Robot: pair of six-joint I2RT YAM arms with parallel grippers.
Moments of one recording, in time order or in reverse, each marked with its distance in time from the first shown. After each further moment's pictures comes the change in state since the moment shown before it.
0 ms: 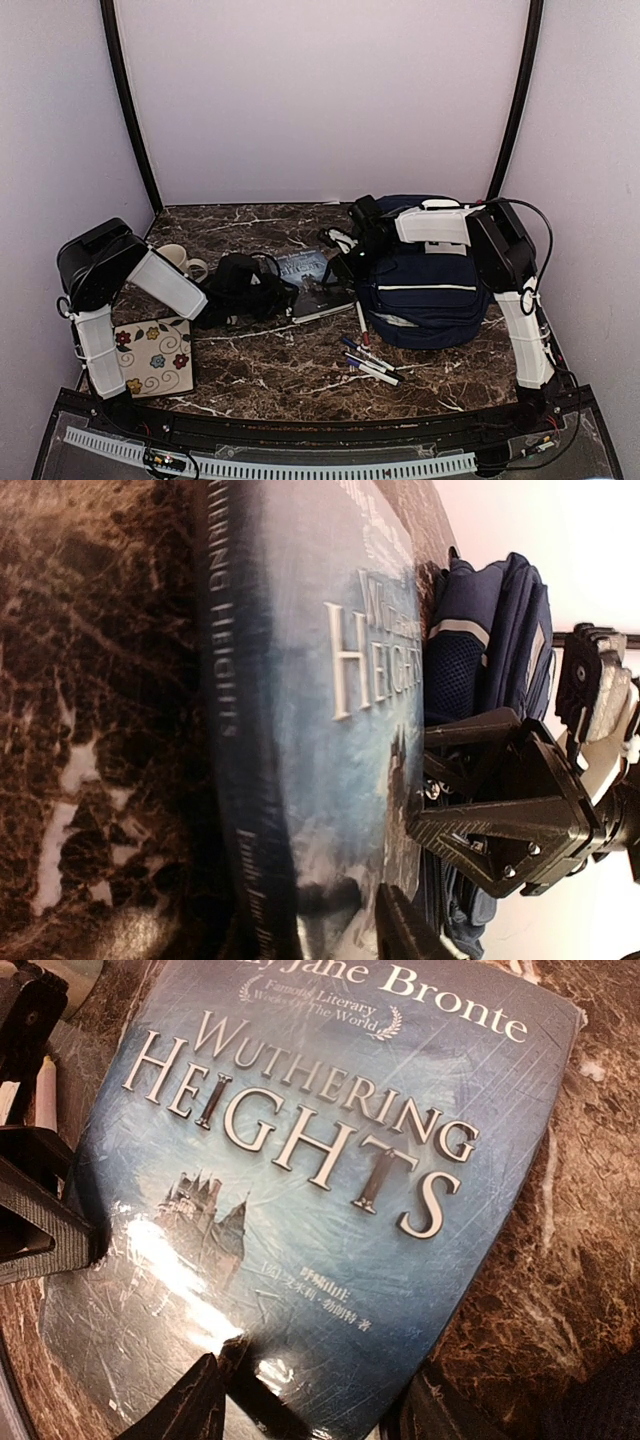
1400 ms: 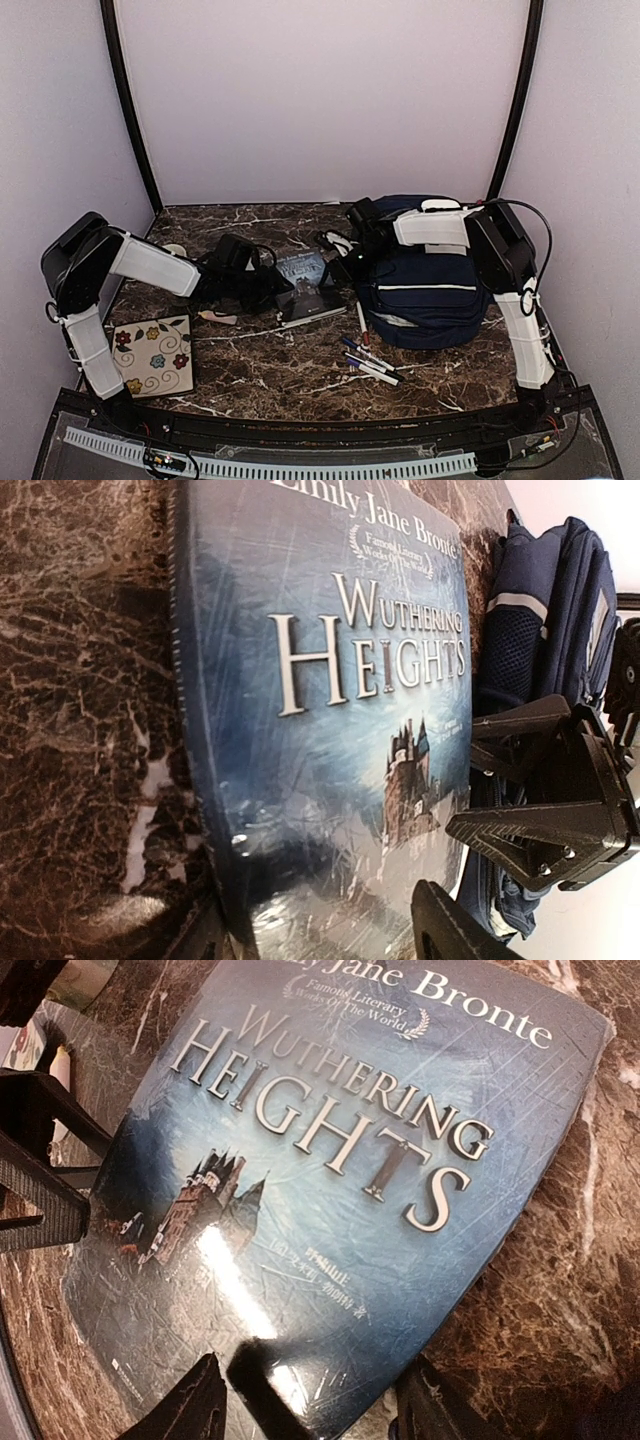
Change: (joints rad) left arm 0.063 -0.081 0.143 -0.472 0.082 0.186; right arm 0.012 -0.004 -0.021 0.024 -0.028 0.002
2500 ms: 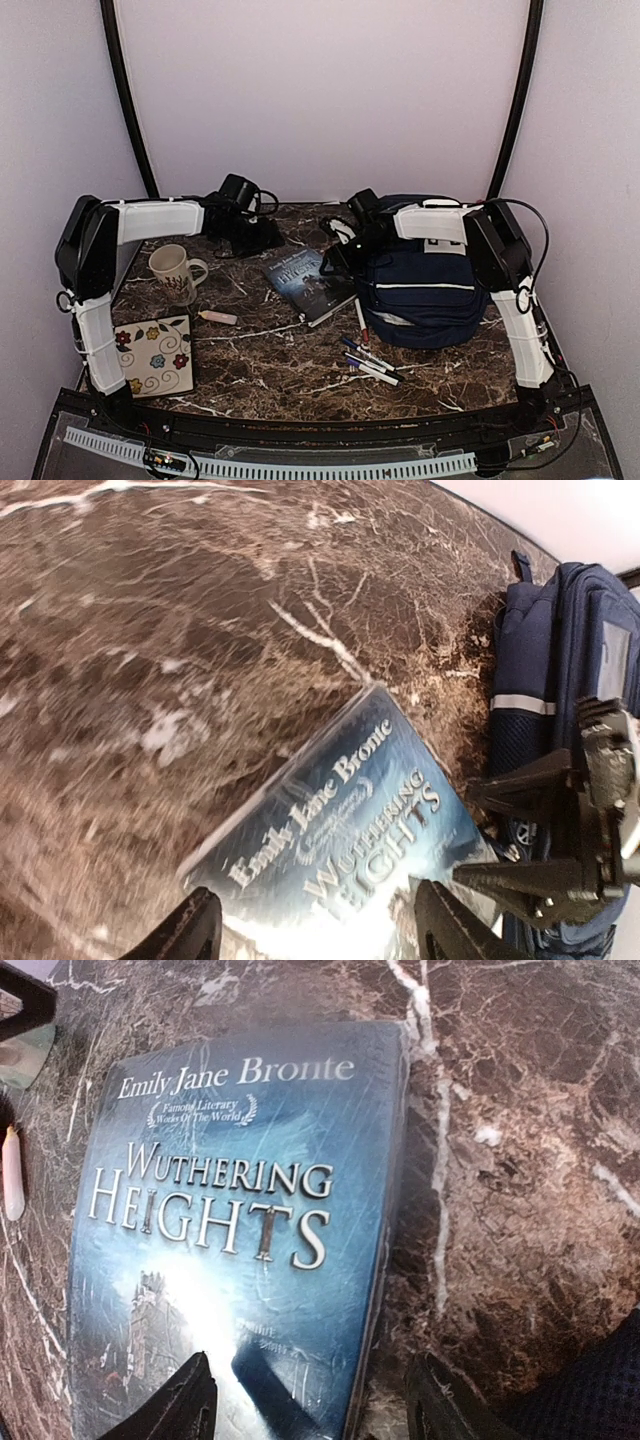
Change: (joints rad) left arm 0.133 0.171 0.594 -0.537 -0.099 0.485; right arm -0.037 0.039 0.097 0.028 0.128 0.077
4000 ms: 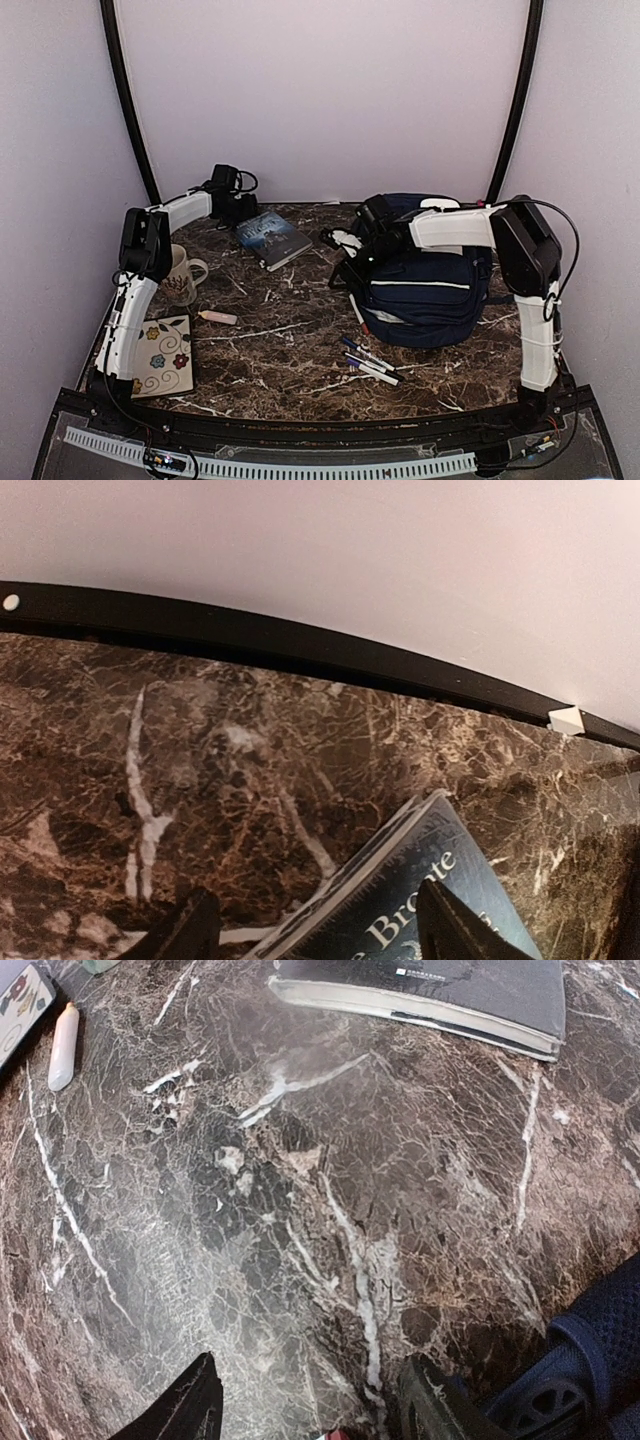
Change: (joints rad) left arm 0.275 0.654 0.835 -0.052 -0.022 0.141; right arm 0.047 -0.233 -0.308 0.085 0.006 -0.245
